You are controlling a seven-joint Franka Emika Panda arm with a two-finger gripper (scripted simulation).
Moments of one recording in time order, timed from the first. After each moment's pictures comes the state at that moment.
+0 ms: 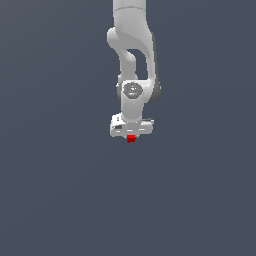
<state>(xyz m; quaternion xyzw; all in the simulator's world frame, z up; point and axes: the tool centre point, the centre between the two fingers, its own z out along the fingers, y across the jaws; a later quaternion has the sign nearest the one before) -0.077 0.016 0.056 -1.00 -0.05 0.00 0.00</state>
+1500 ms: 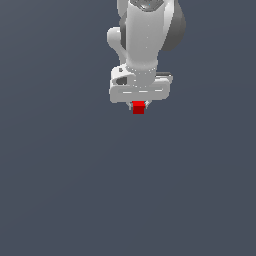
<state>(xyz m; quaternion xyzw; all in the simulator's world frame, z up) -0.064 0.038 0.275 -1.00 -0.05 0.00 0.00</state>
